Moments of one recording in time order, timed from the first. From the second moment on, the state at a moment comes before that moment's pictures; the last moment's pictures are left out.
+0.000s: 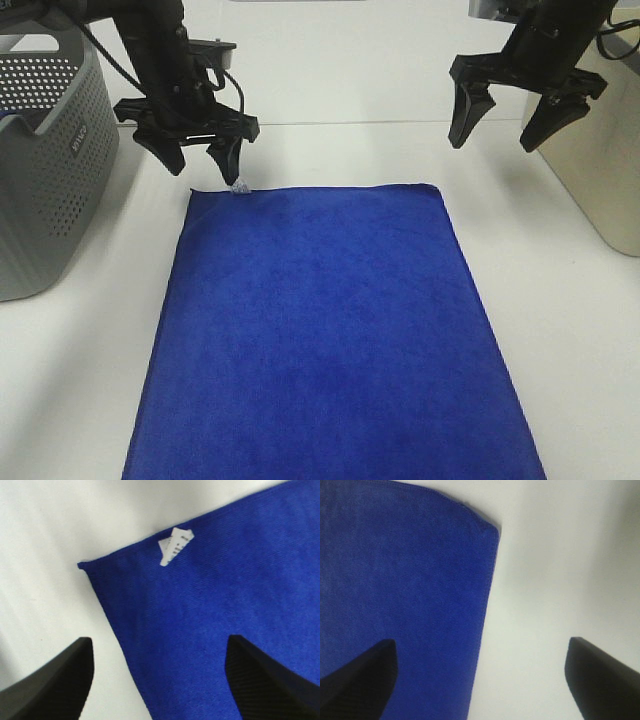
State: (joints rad) left arm -0.32 2.43 -2.18 -0.08 1.21 -0.04; right arm 0.10 2.17 -1.88 0.25 1.21 -0.11
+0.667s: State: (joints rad) left arm -0.22 2.50 -2.18 -0.07 1.21 -0.05; right arm 0.10 2.29 -1.88 0.28 1.06 -0.18
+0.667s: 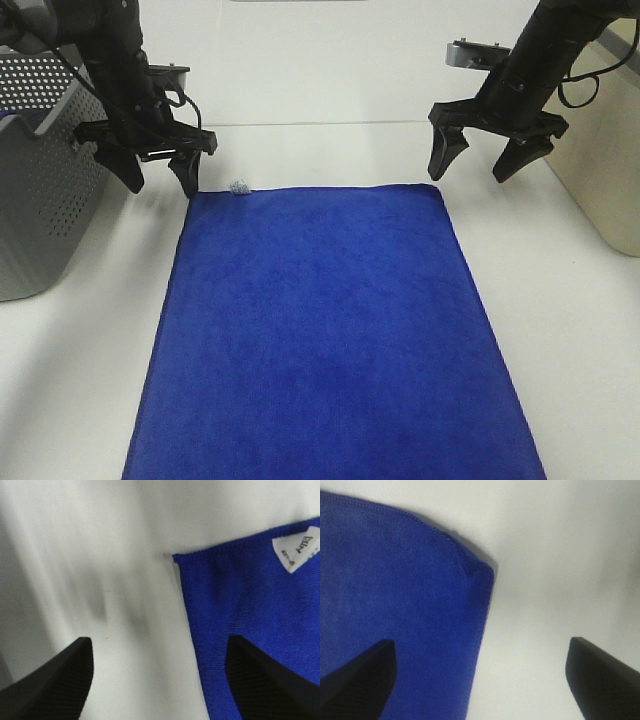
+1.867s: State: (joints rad) left arm -0.22 2.57 -2.19 -0.11 1.22 -0.03; right arm 0.10 2.41 -1.88 0.23 0.93 -0.17
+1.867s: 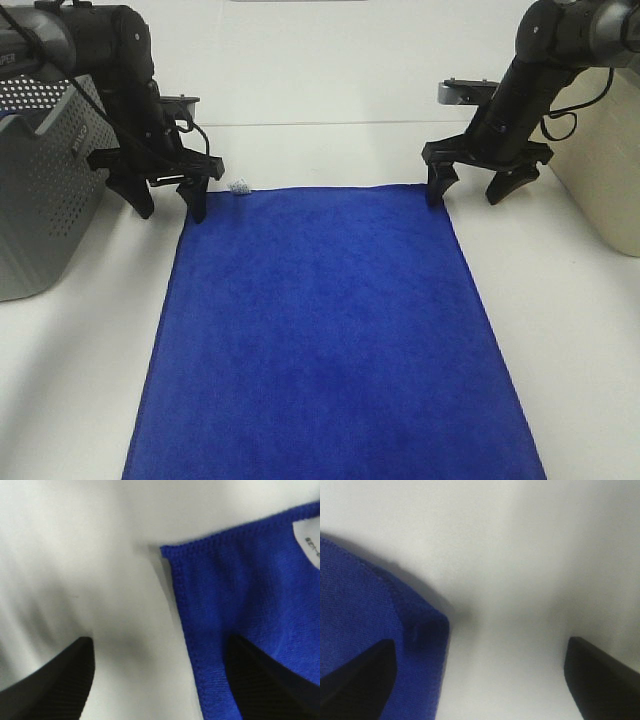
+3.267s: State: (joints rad) left arm -0.30 2.57 -2.19 -0.23 1.15 -0.02; right arm 0.20 2.42 -1.89 0.34 0.83 -0.19
